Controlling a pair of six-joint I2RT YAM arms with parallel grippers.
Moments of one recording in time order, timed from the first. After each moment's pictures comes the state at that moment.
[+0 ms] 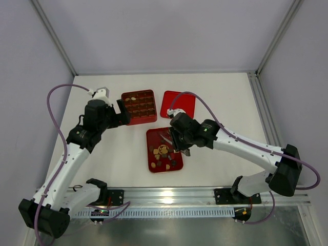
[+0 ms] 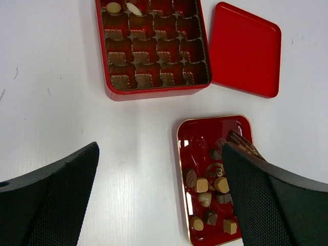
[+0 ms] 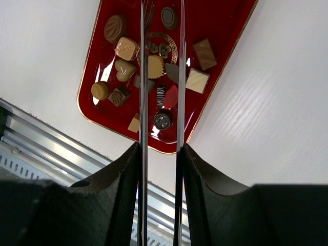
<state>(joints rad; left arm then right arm) -0.32 0.97 0.97 -0.53 -0.09 -0.42 0.97 1.38 1.19 -0.79 0.14 0.49</state>
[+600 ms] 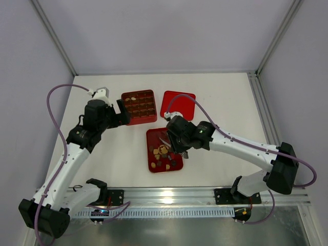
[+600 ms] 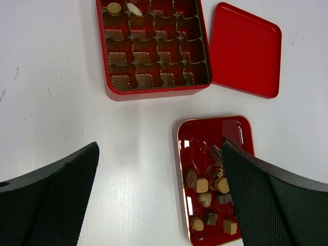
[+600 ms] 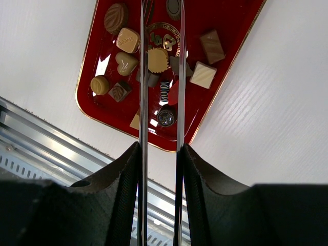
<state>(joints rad) -0.32 0.97 0.97 -0.53 -0.09 -0.42 1.01 1.41 1.18 -0.79 0.15 0.51</state>
